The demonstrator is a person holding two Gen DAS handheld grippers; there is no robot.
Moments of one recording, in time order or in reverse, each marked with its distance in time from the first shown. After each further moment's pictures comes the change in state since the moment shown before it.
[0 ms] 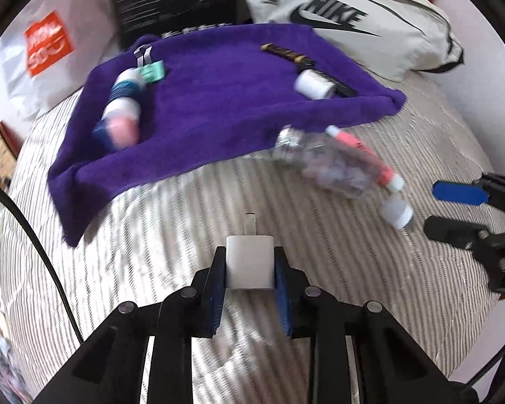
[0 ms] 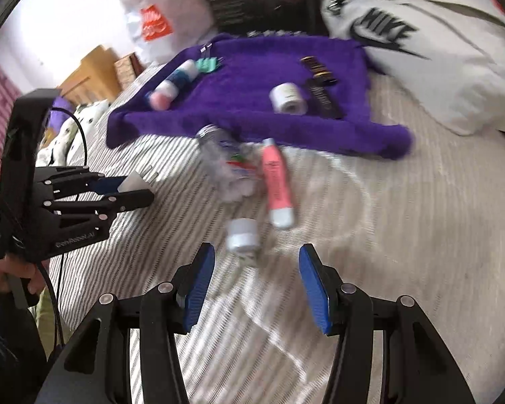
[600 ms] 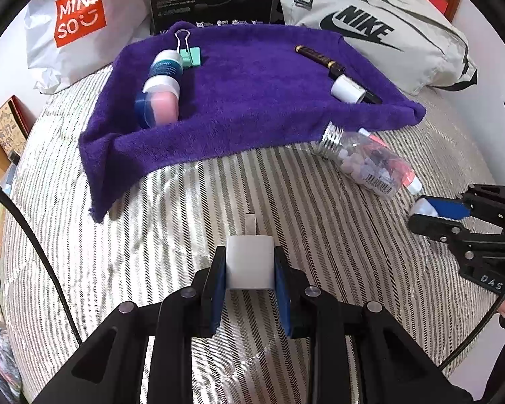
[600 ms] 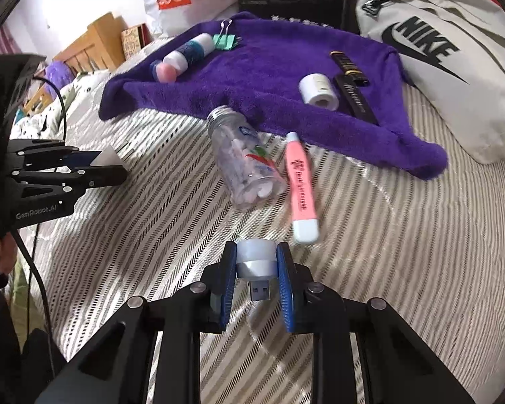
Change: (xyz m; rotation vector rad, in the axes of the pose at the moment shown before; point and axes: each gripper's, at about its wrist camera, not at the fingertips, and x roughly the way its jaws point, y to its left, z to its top) left arm -0.004 0.029 -0.010 -0.066 -0.013 -0.008; right arm 0.023 0.016 0.008 -0.105 0.038 -0.068
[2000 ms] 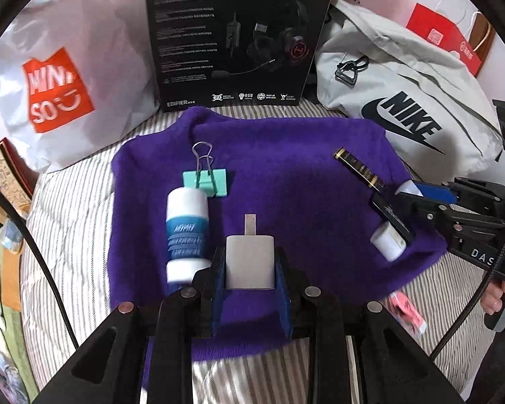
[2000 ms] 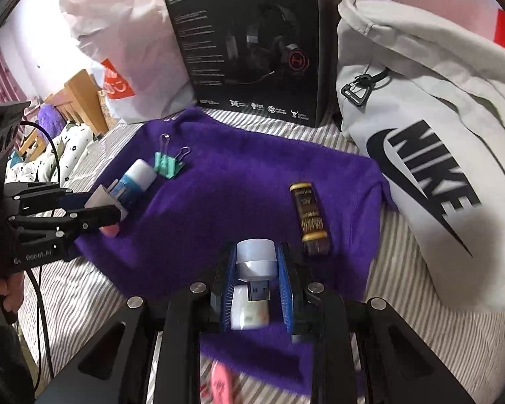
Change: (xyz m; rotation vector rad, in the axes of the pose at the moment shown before) left arm 0.015 0.029 0.145 -0.026 -0.074 -0.008; right arm 0.025 -0.064 0.169 0.032 -0.127 0.013
